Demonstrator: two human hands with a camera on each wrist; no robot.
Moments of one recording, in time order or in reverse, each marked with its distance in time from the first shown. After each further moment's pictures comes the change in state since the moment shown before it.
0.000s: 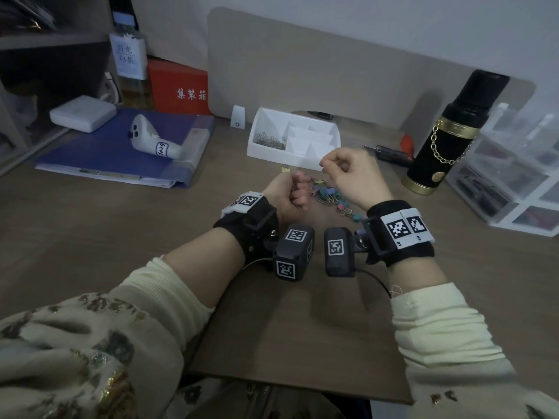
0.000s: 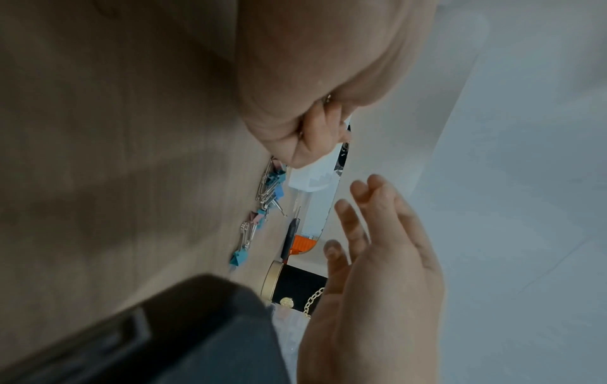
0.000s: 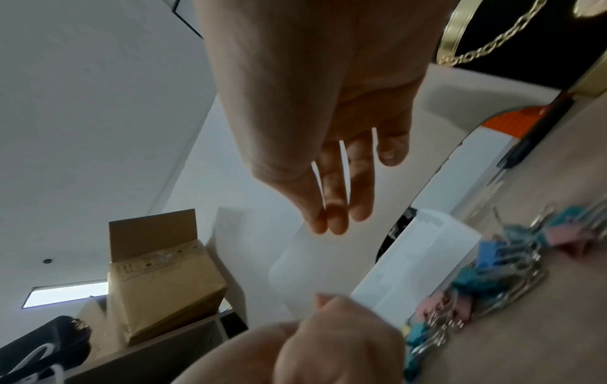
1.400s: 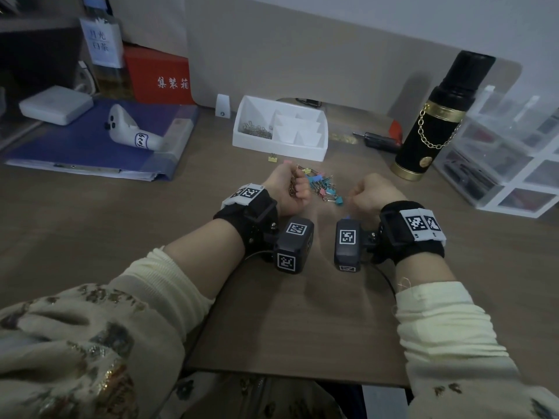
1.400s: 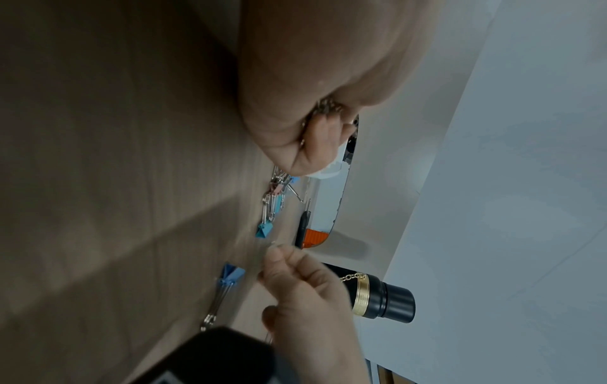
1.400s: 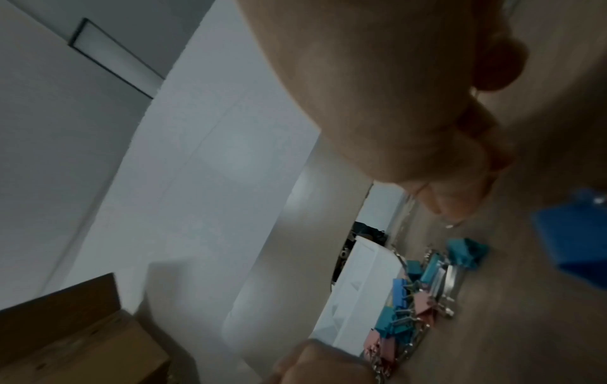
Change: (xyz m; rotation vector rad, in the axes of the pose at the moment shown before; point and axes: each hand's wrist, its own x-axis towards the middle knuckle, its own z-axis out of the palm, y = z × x) left_hand 0.016 -0.014 0.009 0.096 0.029 -0.023; right_hand -0.021 0.041 -0.028 -0.382 -0.323 0.528
